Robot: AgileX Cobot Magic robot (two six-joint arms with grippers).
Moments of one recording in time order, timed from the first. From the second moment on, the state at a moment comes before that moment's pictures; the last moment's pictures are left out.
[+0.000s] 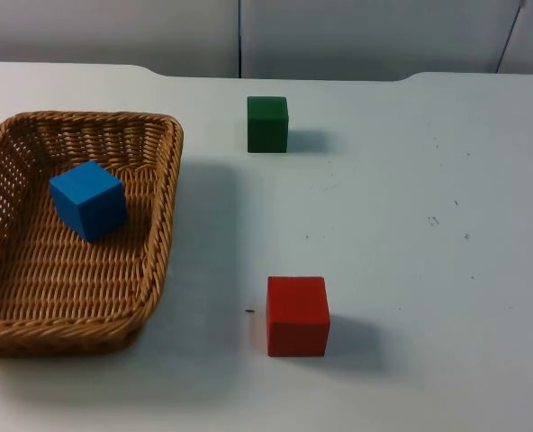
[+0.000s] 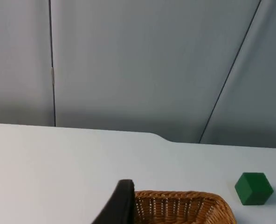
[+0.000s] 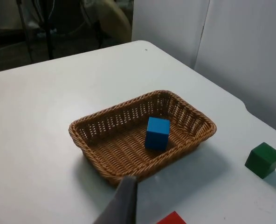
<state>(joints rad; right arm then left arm) 0.94 0.57 -0.71 -0.10 0.56 -0.06 0.28 0.79 -0.78 -0.83 0.55 0.70</state>
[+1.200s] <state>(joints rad) 0.94 0.32 -0.64 -0.08 0.81 -0.10 0.05 0.00 -0.55 0.00 1.10 -0.06</state>
